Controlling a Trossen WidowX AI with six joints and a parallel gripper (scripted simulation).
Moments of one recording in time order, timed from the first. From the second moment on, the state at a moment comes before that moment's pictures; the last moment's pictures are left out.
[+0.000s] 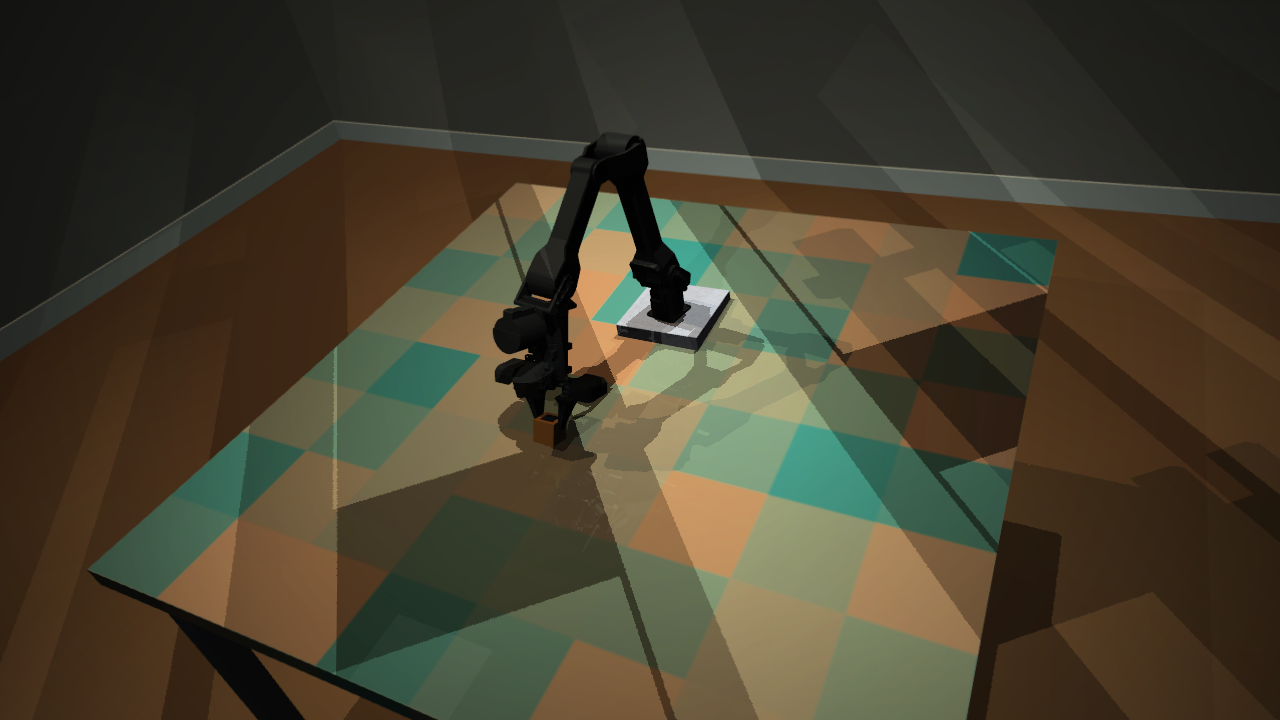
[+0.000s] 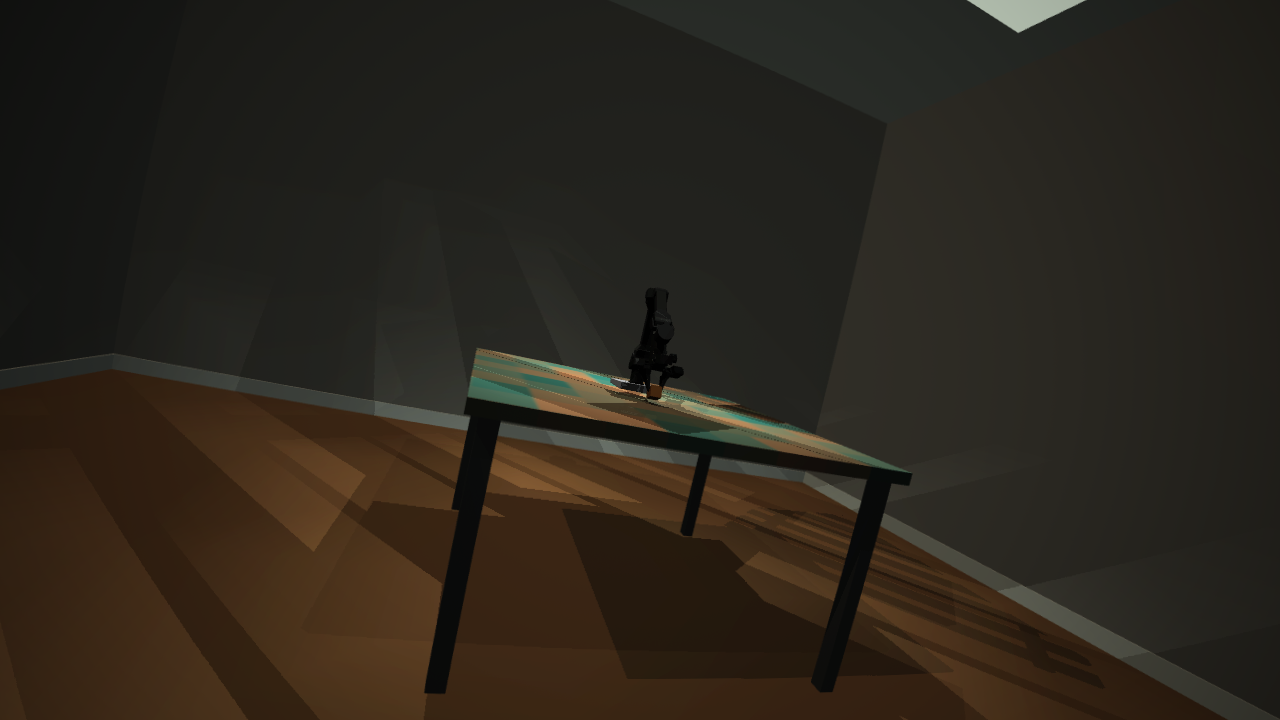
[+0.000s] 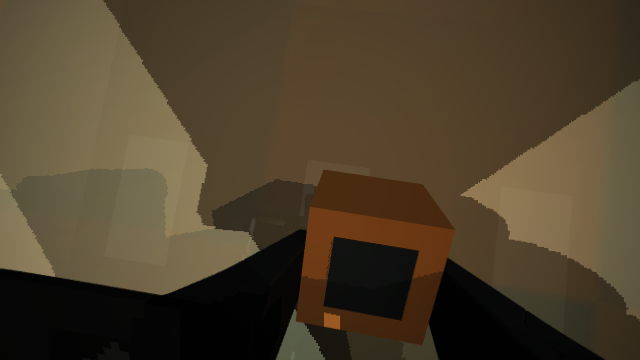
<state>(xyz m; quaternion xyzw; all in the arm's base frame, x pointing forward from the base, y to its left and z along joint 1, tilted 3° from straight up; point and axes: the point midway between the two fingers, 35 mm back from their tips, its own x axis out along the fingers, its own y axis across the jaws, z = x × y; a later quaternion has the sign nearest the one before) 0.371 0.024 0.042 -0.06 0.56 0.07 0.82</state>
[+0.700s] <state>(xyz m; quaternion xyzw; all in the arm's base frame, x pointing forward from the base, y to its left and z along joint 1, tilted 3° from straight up) 0.376 0.024 0.026 -0.05 0.45 0.08 0.89</state>
